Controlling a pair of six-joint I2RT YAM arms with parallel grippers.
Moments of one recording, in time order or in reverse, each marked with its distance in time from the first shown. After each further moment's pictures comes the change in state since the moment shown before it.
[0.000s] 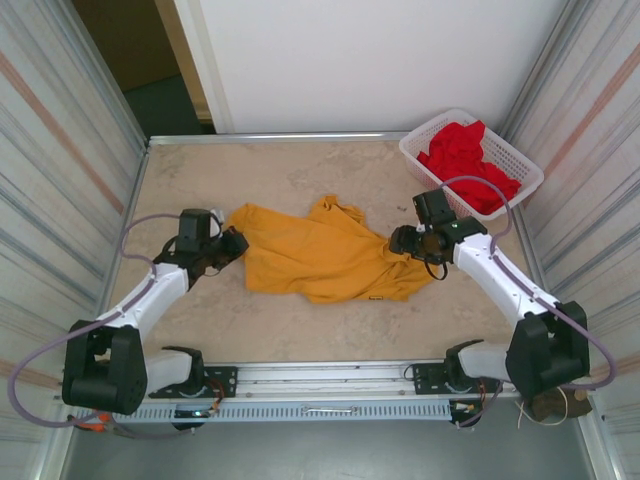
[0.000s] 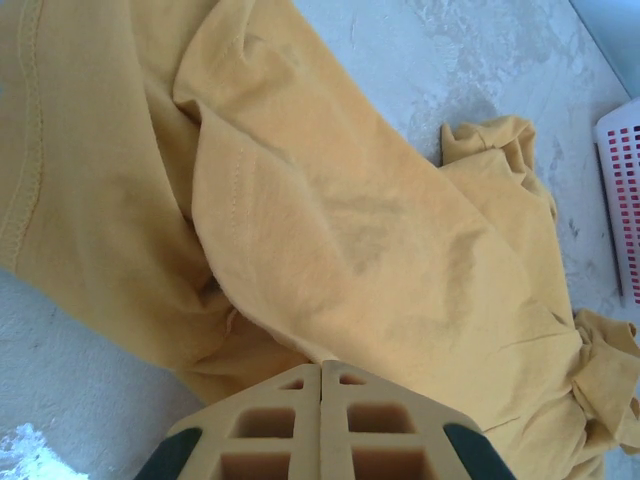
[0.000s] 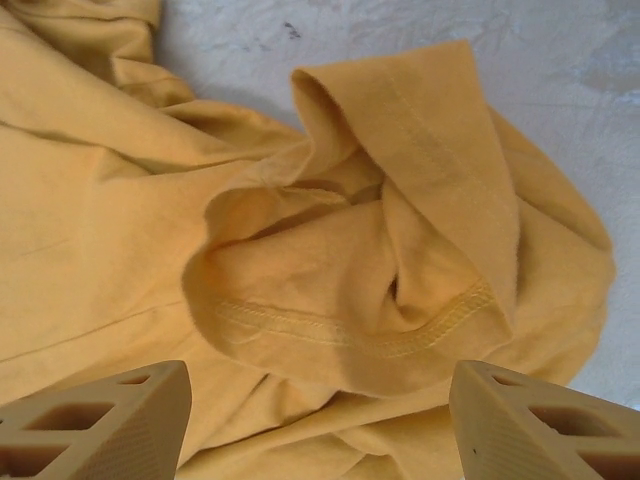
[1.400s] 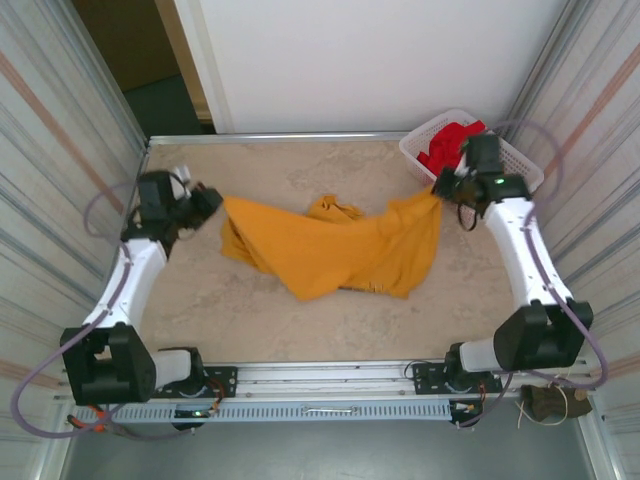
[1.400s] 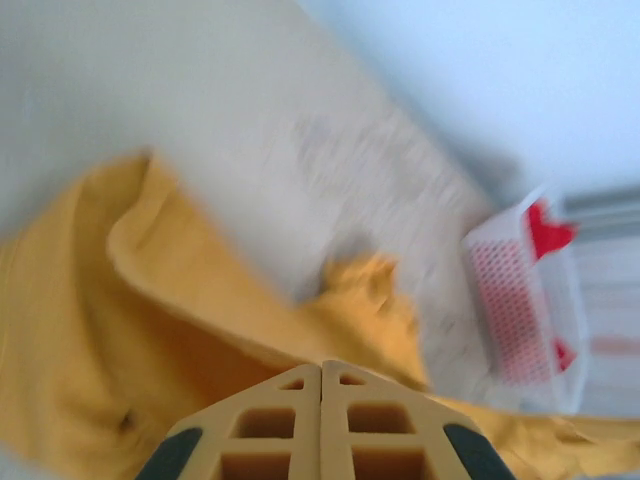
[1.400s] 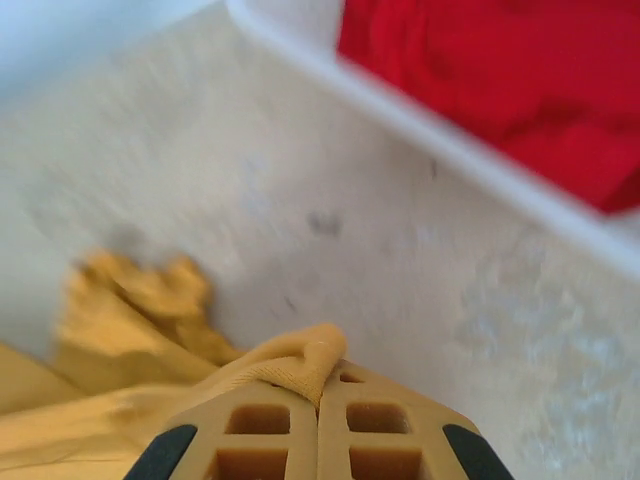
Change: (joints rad) left arm 0.218 0.048 0.373 -0.086 0.156 -0.029; right arm -0.286 0.089 0.486 -0.066 -0.060 -0.128
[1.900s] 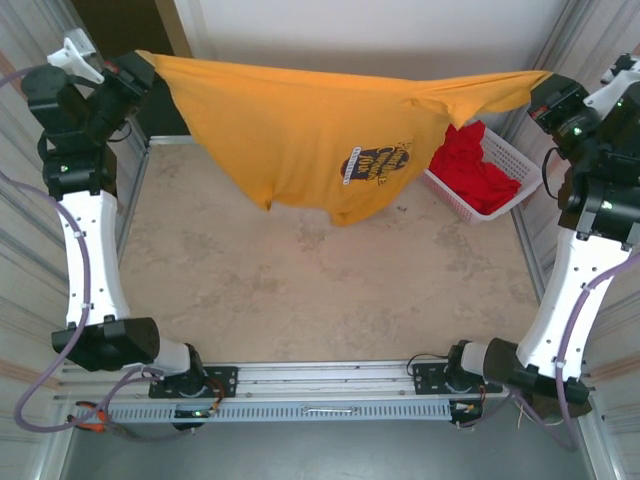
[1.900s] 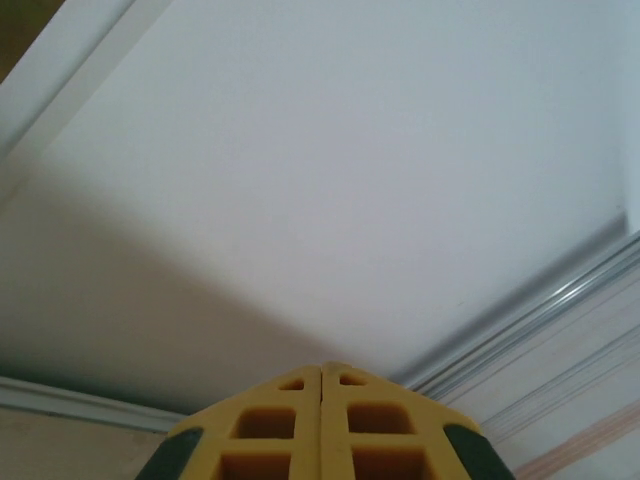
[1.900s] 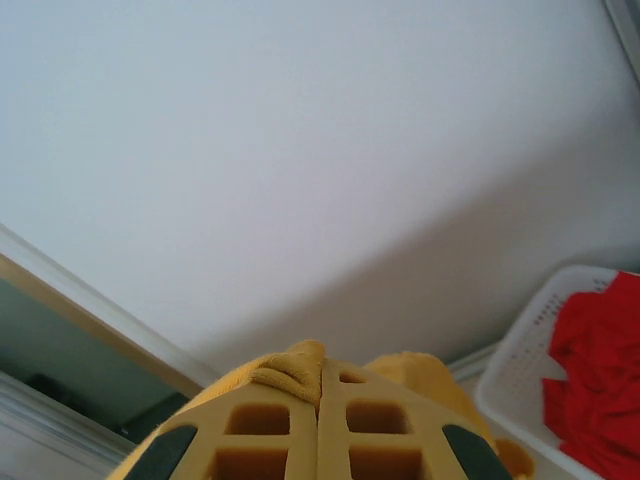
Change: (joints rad) left arm 0.146 0.180 0.826 0.048 0.101 -0.190; right arm -0.362 -0.112 0.560 0.090 -0.364 0.303
